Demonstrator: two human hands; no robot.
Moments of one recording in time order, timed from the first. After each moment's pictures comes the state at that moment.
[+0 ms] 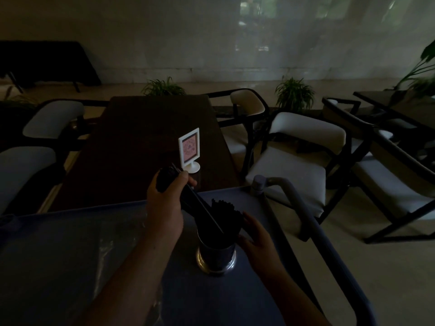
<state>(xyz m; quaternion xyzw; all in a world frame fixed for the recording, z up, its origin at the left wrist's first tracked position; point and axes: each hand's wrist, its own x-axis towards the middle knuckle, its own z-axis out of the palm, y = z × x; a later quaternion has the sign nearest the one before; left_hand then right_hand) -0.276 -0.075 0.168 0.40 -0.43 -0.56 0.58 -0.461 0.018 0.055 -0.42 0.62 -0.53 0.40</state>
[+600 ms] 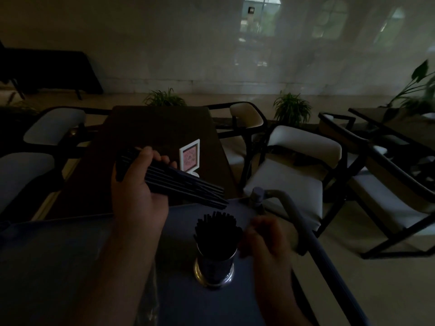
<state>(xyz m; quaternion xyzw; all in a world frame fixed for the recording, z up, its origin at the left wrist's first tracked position) -0.253 -0.079 0.239 0.23 -0.28 -0.62 0.69 -0.416 0.049 0.166 -0.36 0.54 -0.69 0.32</state>
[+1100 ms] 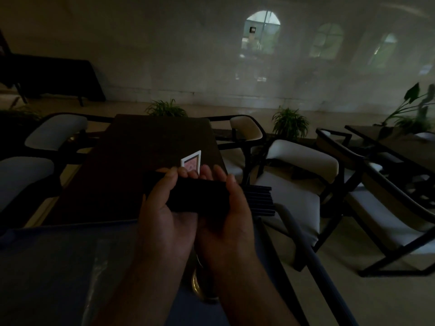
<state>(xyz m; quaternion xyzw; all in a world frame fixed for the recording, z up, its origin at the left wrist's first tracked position) -0.272 -0.031 0.257 0.09 -0.21 -0.73 0.64 -0.353 -0.003 0.262 -0.07 0.14 -0.70 0.70</state>
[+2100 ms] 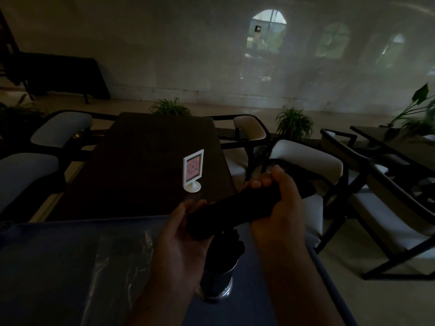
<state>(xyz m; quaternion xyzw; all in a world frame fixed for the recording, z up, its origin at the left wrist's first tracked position) -0.282 -0.010 0.213 0.20 -0.10 -0.80 0.56 -0.419 -0.008 0.265 -0.20 0.27 -0.80 0.50</state>
